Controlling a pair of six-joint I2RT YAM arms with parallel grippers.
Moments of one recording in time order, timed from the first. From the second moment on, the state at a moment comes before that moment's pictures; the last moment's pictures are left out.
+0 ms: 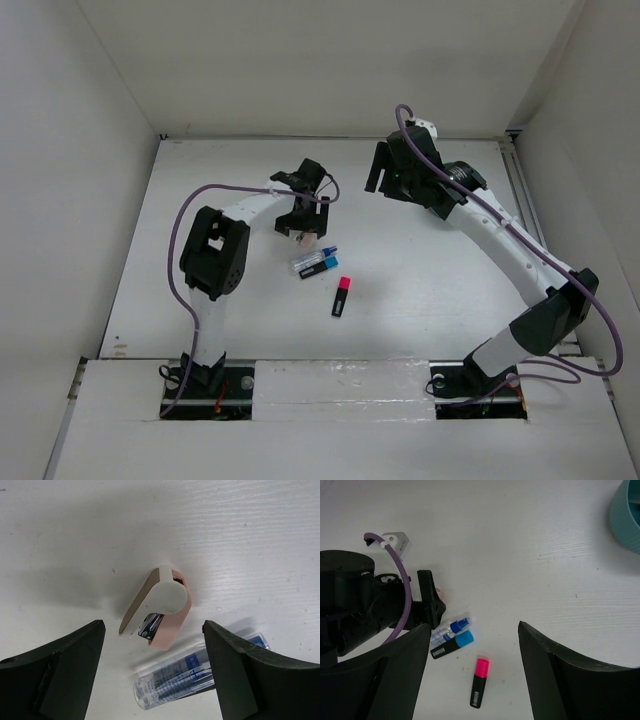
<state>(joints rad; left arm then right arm) -0.53 2.05 1.58 -0.76 -0.10 -0.38 0.59 1.54 1.65 -0.80 0.34 0.65</state>
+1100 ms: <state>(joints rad) -0.53 2.08 1.55 -0.73 -0.10 -0.38 0.60 1.54 1.65 -0.80 0.34 0.65</state>
